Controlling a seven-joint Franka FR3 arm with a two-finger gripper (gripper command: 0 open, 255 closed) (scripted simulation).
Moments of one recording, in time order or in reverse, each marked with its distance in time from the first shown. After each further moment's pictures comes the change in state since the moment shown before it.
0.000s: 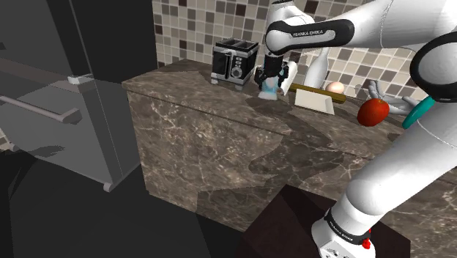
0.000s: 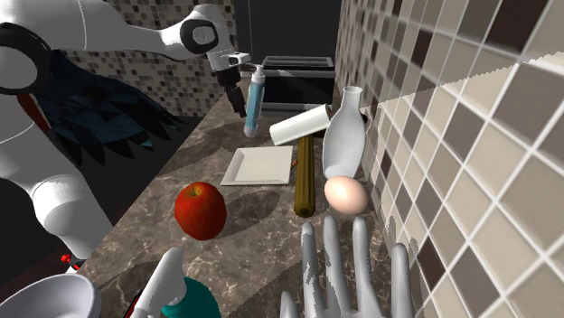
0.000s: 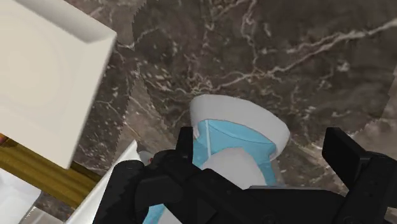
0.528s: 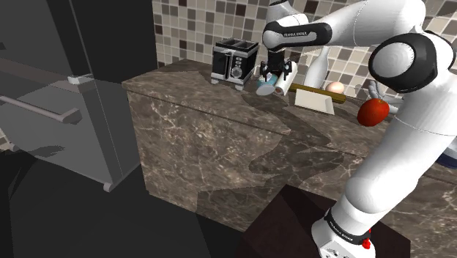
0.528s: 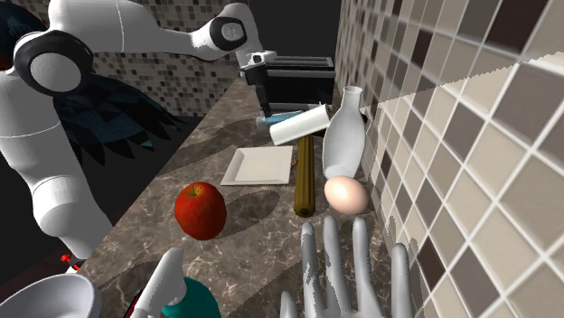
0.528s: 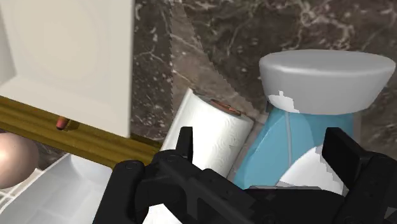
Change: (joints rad) arm -0.058 0.213 -0.048 0.261 -0.106 -0.061 0.217
